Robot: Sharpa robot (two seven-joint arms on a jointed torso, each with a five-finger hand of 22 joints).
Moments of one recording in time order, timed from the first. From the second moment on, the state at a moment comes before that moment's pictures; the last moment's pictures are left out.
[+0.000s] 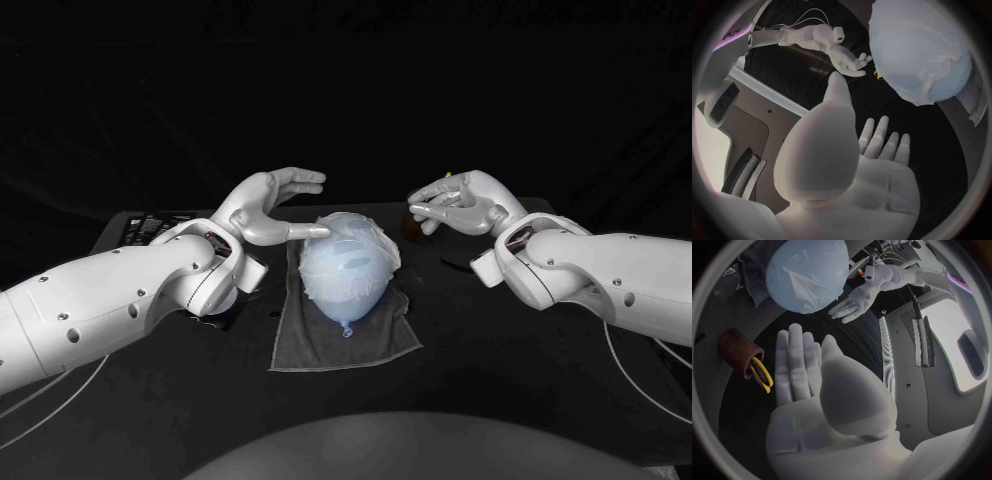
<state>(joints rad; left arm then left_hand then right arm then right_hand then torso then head) 1.09 -0.80 -0.01 1.52 -0.67 -0.38 0.36 1.58 -0.29 -0.20 0.30 0.05 0.38 0.15 0.44 0.07 0.58 0.22 0.20 0.06 0.25 0.25 0.04 0.06 0.07 0.20 0.30 0.03 0.03 1.17 -0.98 -0.16 1.63 -0.66 -0.58 0.25 1.61 0.09 -0.06 0.24 0.05 0.93 0.17 0.26 0.24 1.22 0.10 0.19 0.07 1.25 0.05 0.42 0.24 0.18 0.99 0.17 0.39 0.25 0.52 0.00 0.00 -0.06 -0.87</state>
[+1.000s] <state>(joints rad) 1.15 -0.62 -0.02 1.42 -1.14 -0.31 0.03 1.43 -0.31 -0.23 0.30 0.05 0.29 0.14 0.33 0.05 0.48 0.25 0.16 0.06 0.19 0.24 0.03 0.05 0.06 0.14 0.29 0.03 0.02 1.18 -0.89 -0.16 1.57 -0.74 -0.45 -0.02 1.42 -0.01 0.16 0.18 0.05 1.03 0.11 0.18 0.21 1.45 0.05 1.09 0.86 1.46 -0.03 1.54 1.31 0.16 1.20 0.07 1.02 0.82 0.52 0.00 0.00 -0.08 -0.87</state>
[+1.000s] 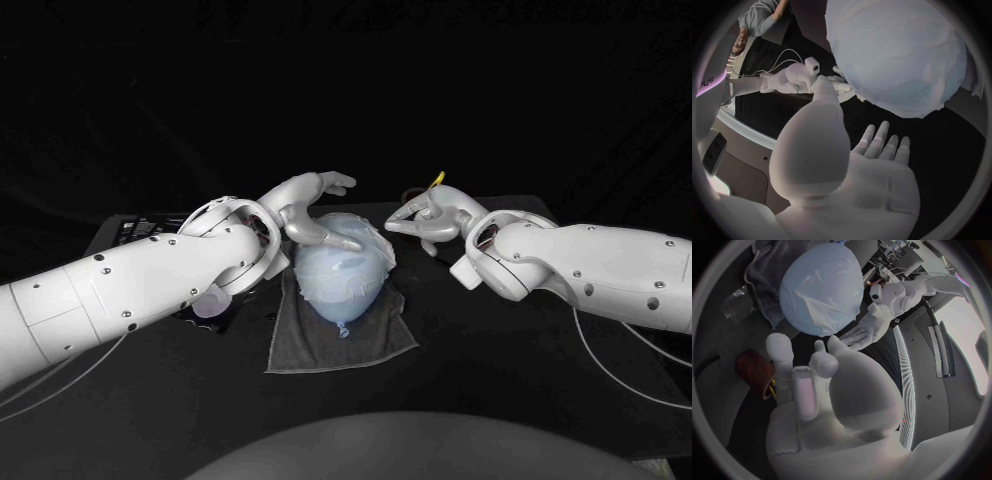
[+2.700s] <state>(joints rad) 1.14 -0.72 -0.03 1.52 -1.20 -0.19 -0.17 1.42 -0.31 -0.23 0.30 0.05 0.30 0.14 0.34 0.06 0.51 0.27 0.16 0.06 0.21 0.26 0.03 0.06 0.06 0.14 0.29 0.03 0.03 1.19 -0.86 -0.15 1.59 -0.78 -0.42 -0.02 1.40 0.00 0.16 0.16 0.05 1.01 0.14 0.15 0.22 1.46 0.06 1.15 0.87 1.46 -0.02 1.56 1.31 0.15 1.22 0.09 1.09 0.91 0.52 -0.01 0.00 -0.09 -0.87</state>
